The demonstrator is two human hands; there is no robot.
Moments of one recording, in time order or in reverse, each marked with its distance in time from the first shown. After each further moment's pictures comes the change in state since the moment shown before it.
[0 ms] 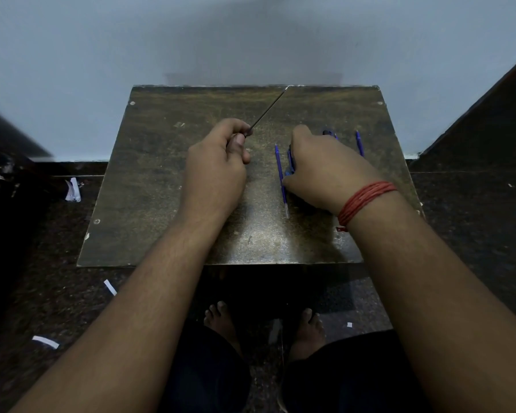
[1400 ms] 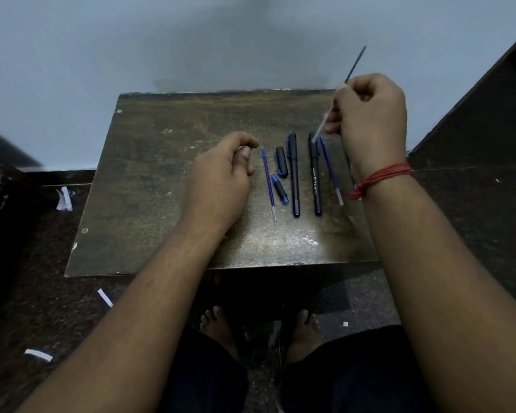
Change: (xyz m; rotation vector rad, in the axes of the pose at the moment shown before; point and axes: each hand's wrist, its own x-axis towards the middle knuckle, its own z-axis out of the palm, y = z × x) left_hand -0.010 0.009 0.011 0.053 -0.122 0.008; right_hand 0.025 0.056 -0.014 1.115 0.692 0.237
